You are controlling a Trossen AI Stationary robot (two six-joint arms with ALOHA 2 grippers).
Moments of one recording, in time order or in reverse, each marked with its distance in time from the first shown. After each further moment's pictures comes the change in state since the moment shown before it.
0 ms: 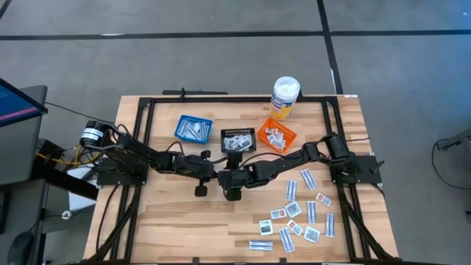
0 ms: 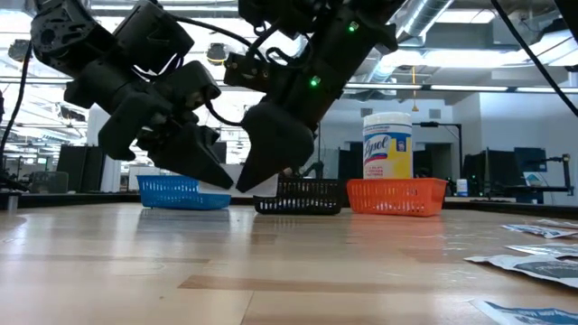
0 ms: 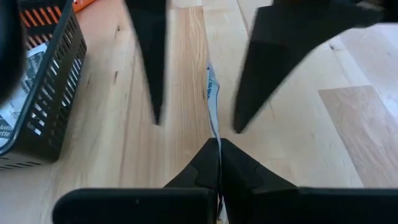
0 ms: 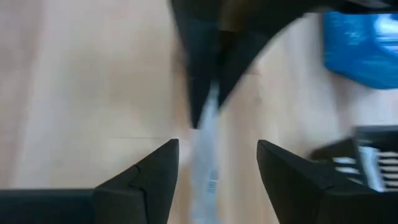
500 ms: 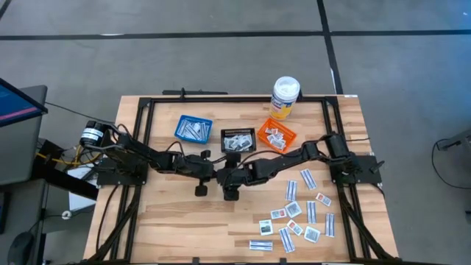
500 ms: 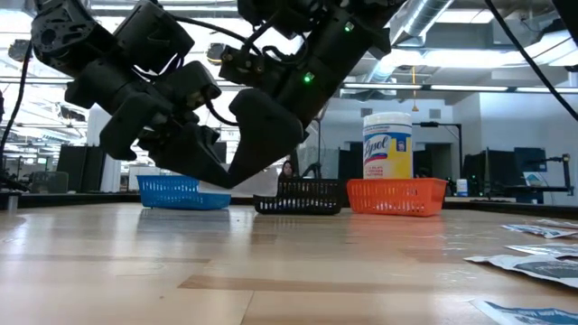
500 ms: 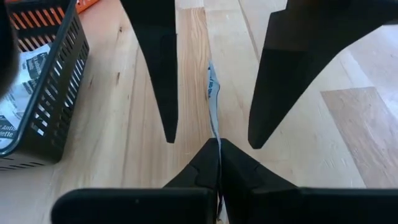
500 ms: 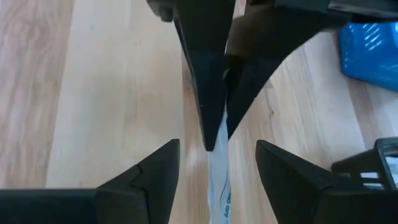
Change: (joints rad) left arm 0.000 0.000 0.000 0.002 0.000 0.000; right arm -0.021 0.000 -0.004 0.053 -0.072 0.051
